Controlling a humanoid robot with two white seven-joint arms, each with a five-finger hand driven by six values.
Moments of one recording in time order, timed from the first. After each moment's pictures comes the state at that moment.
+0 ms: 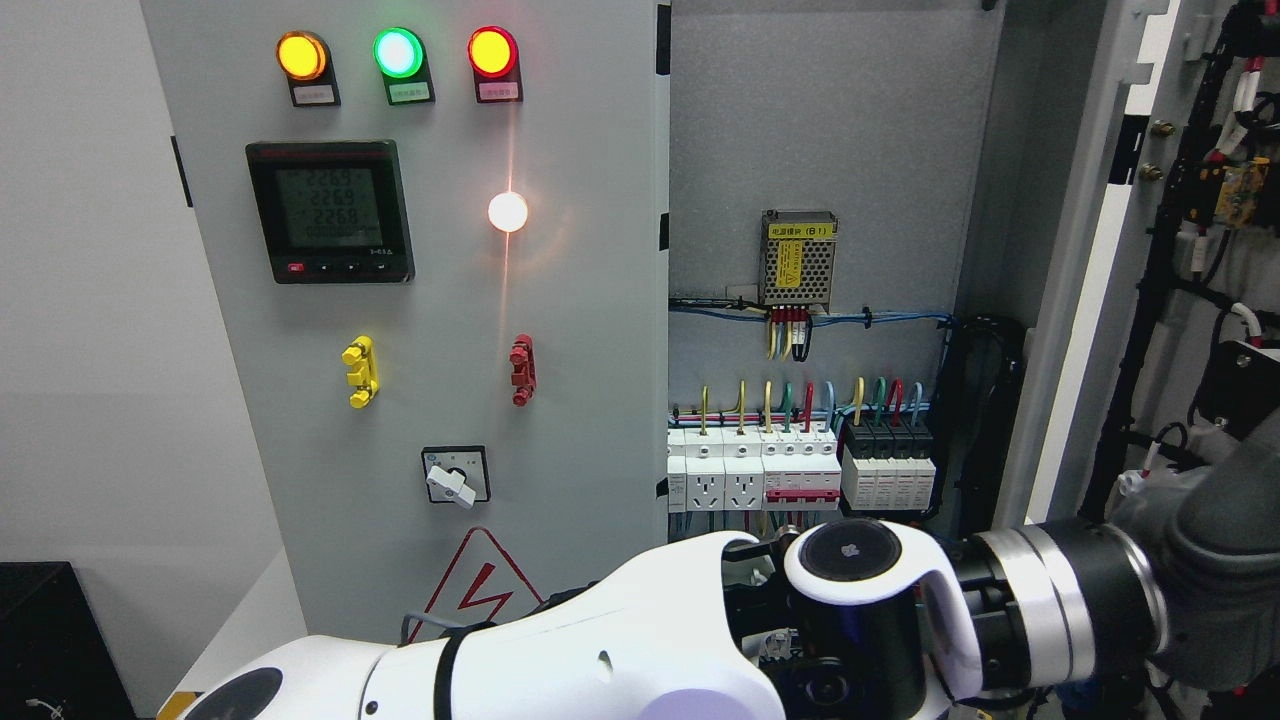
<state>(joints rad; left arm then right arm) -1.48 -0.10 -1.18 -1.53 1.55 0.08 0.00 0.08 0.12 0.00 -0.12 0.08 -0.02 -0.03</state>
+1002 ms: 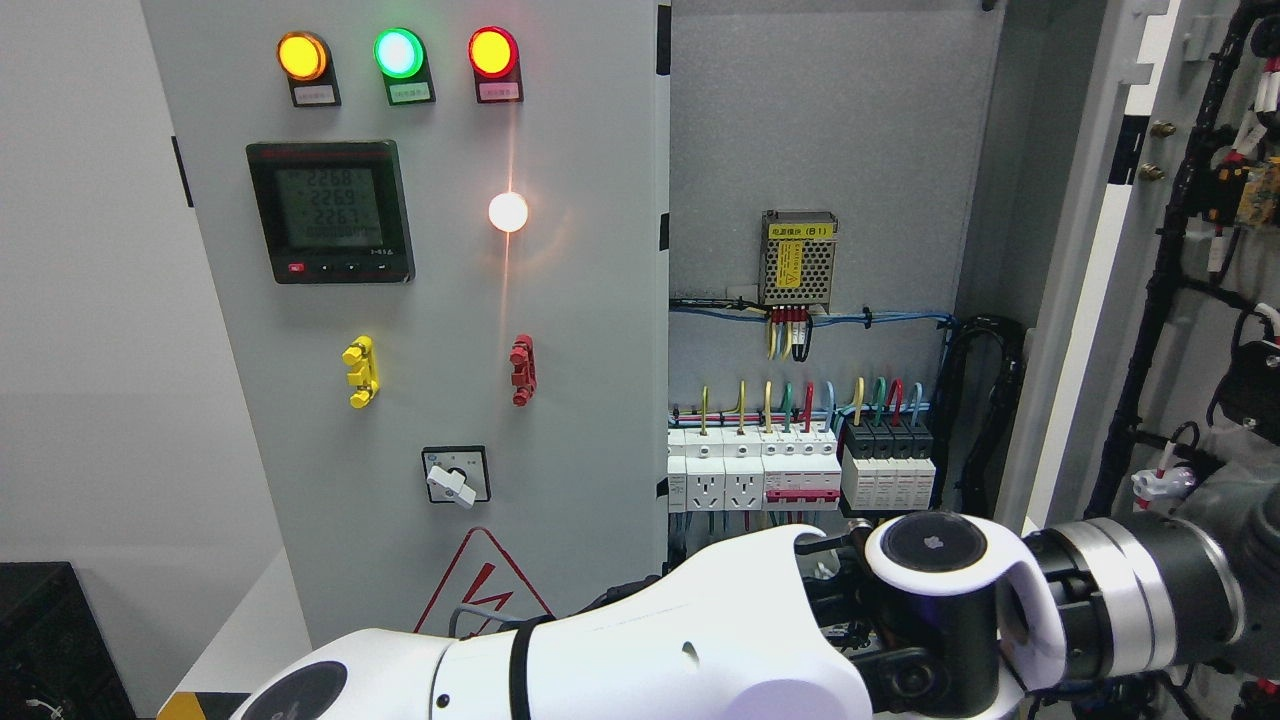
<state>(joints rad) -1.52 -0.15 -1.20 -1.44 1.55 0.08 0.01 0.08 0.12 0.00 -0.12 0.08 -0.02 -0.03</state>
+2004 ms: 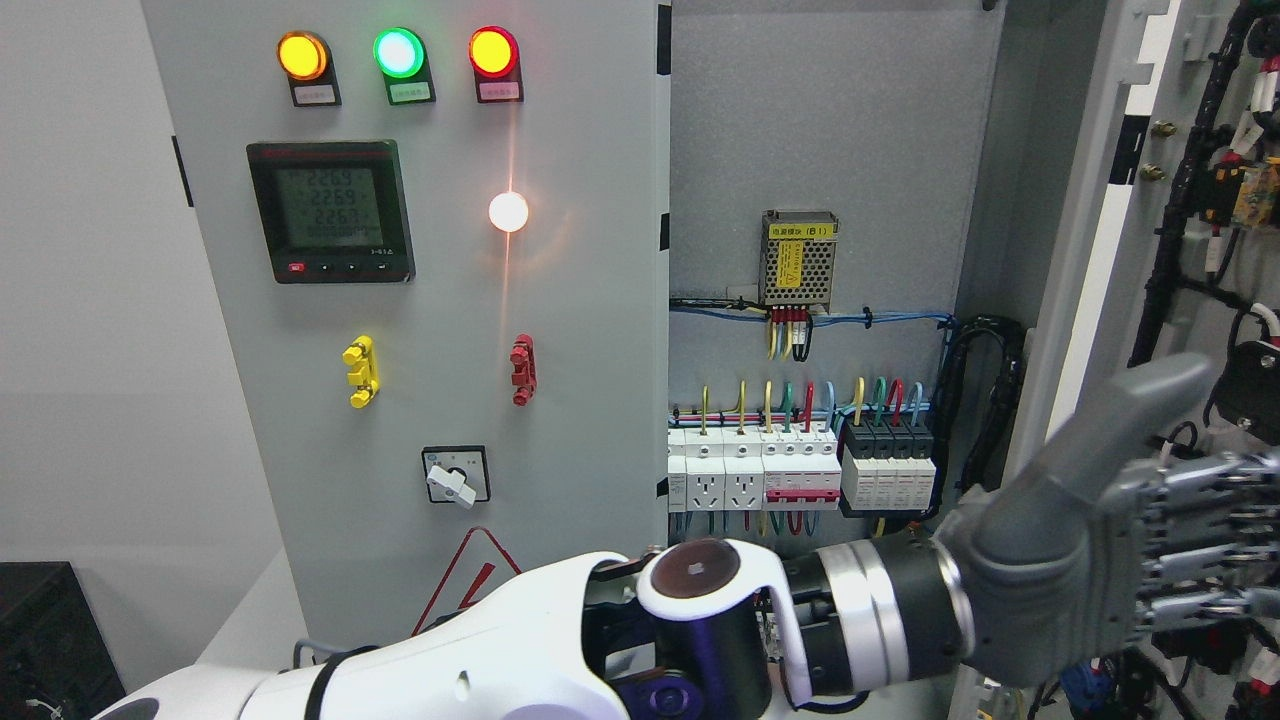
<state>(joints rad) -1.34 0.21 -1.15 -1.78 1.56 0.08 0.00 0.08 0.12 0.00 -0.12 0.08 -0.02 -0.03</state>
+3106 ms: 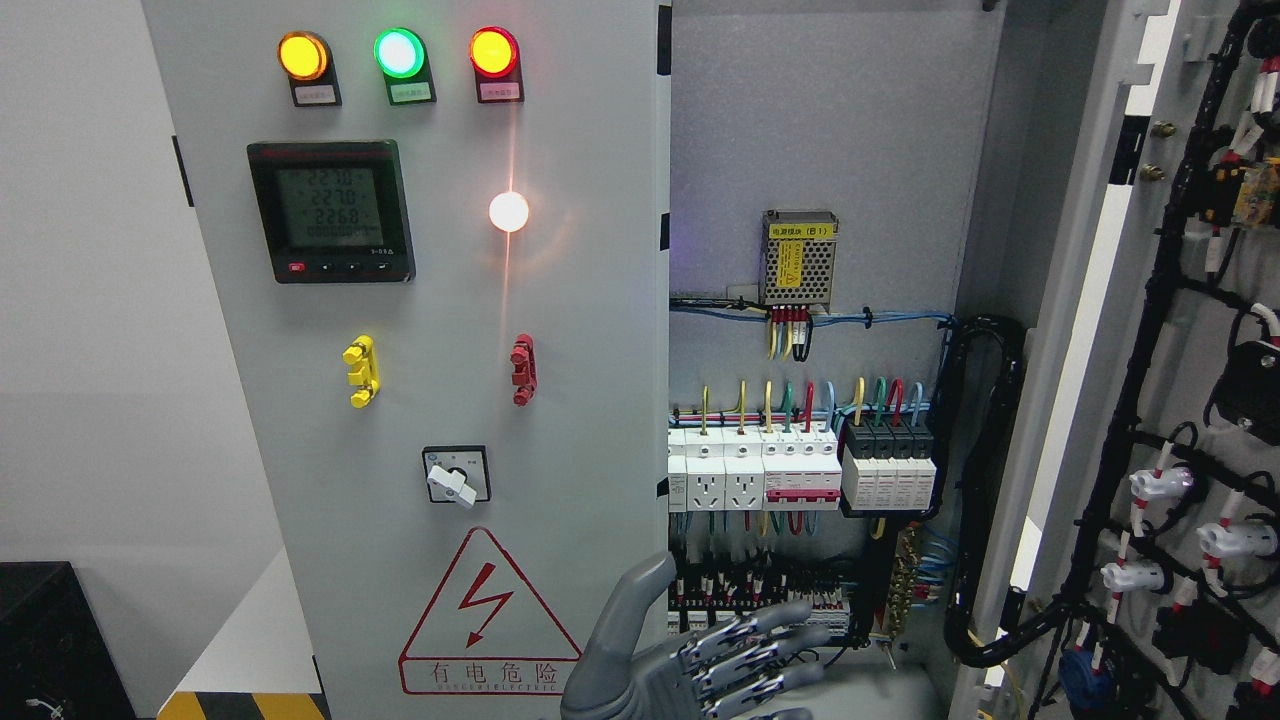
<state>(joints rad) -0.71 0.61 -0.99 -1.93 1.52 0.10 0.00 0.08 0.12 0.00 -0.12 0.08 -0.01 -0.03</state>
